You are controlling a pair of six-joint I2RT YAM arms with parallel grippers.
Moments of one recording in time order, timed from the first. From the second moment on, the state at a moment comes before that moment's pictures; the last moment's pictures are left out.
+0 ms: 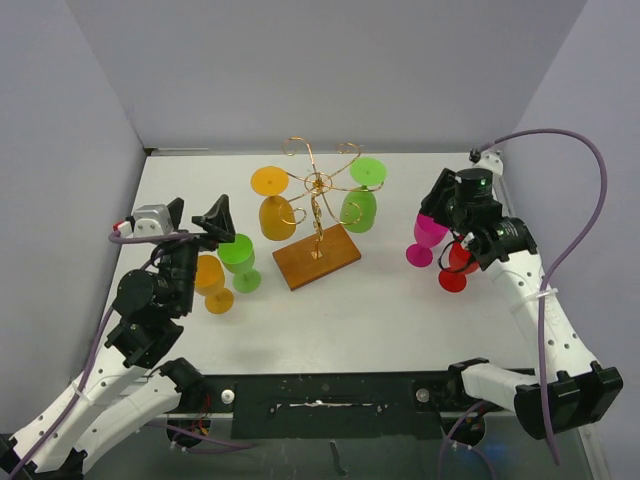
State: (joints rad) left arm -0.71 0.61 0.74 0.25 -0.63 -0.07; right arm 0.26 1.14 1.26 -0.63 0.22 0.56
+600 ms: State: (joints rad) left arm -0.71 0.57 0.74 0.20 -0.54 -0.05; right arm 0.20 1.43 1.21 -0.65 0.07 0.34
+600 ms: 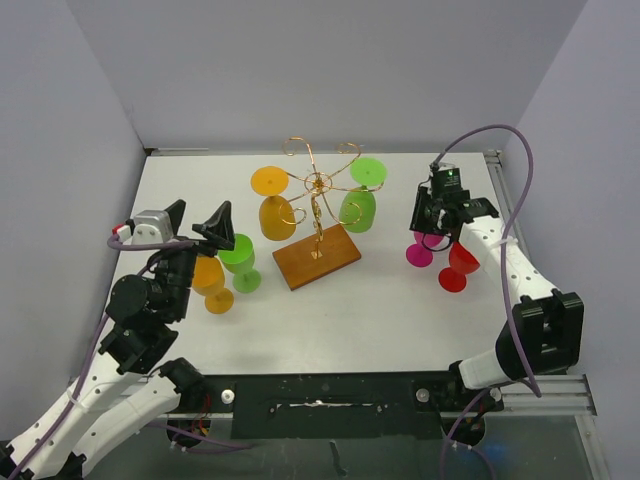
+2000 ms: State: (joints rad) left arm -0.71 0.86 1.04 0.17 -0.07 -0.36; right arm 0.24 0.84 1.15 -0.20 0.04 0.24
